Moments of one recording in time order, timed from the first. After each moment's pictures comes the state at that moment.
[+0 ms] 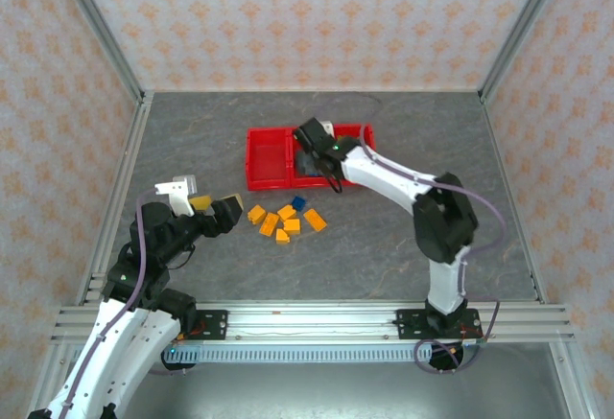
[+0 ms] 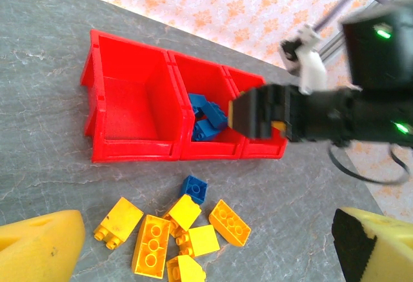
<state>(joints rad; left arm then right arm) -0.25 0.44 0.58 -0.48 0.20 -0.53 0.74 1.85 1.48 -0.63 0.30 0.50</state>
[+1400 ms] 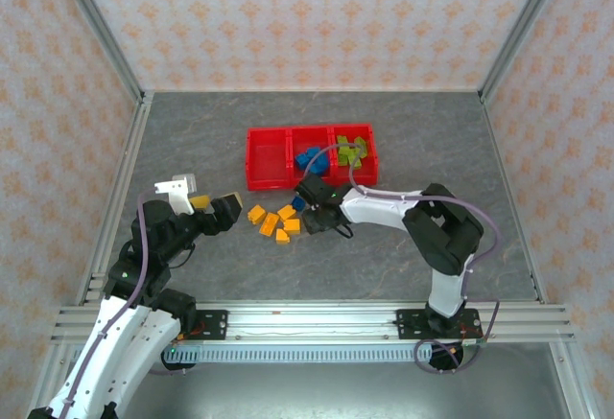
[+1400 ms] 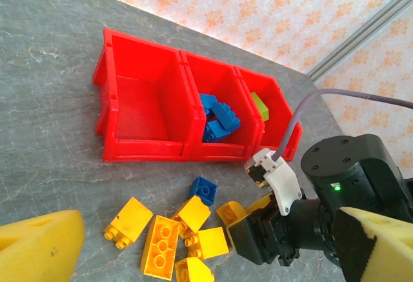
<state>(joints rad) -0.23 0.46 0.58 -0.48 0.18 -0.53 0.85 1.85 1.12 -0.50 0.13 0.38</state>
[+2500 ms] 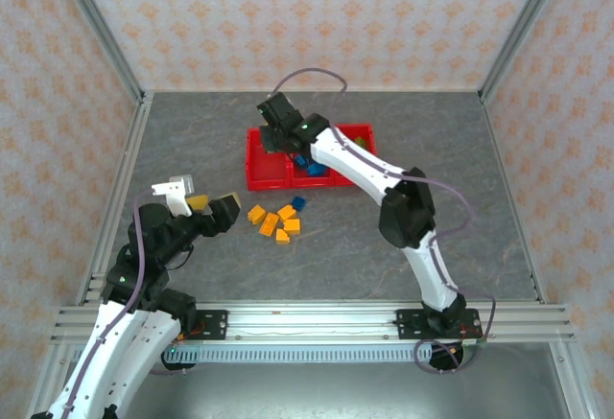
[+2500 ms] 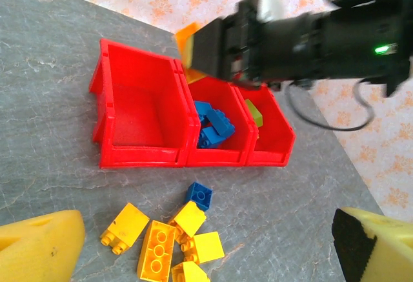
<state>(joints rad) -0.23 0.42 0.58 -0.48 0.18 -0.53 0.79 2.25 2.15 -0.75 0.13 0.51</state>
